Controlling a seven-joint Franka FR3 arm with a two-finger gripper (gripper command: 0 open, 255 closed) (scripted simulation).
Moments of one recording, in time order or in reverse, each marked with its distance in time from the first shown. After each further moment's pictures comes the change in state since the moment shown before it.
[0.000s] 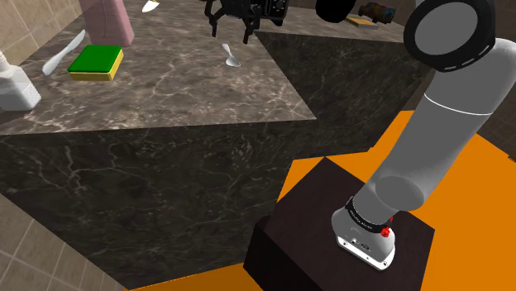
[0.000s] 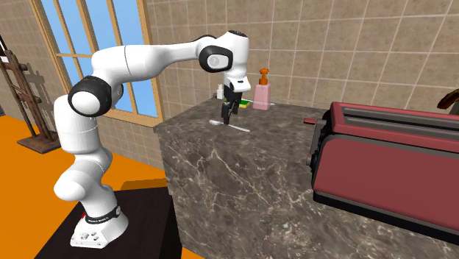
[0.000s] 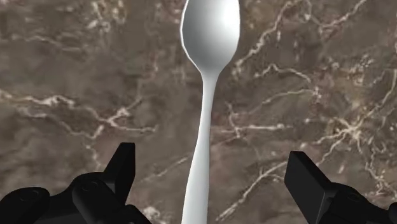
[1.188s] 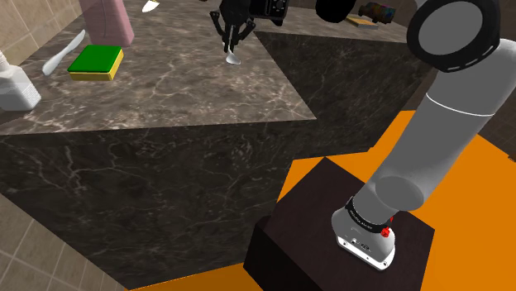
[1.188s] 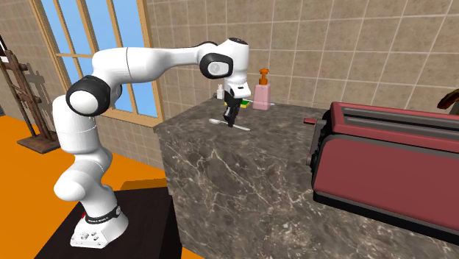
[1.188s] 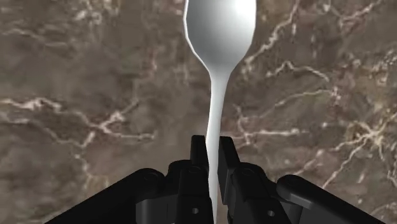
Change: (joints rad) arm 0.000 -0.015 -0.001 -0.076 0.001 0.062 -0.010
